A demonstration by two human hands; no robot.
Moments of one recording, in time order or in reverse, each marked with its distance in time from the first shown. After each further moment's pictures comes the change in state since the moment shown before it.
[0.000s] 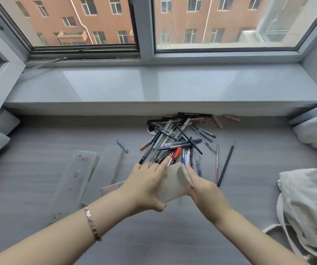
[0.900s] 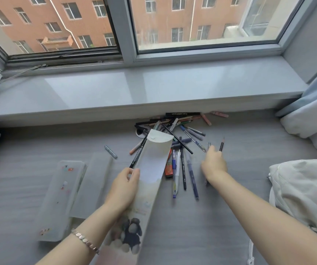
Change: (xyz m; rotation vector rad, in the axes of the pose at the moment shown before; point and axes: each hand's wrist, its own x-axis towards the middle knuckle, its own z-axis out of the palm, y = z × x) left_hand 0.012 -0.012 0.024 -0.881 0.222 -0.623; right_hand 0.072 0.067 -0.009 0.011 -0.043 0.777
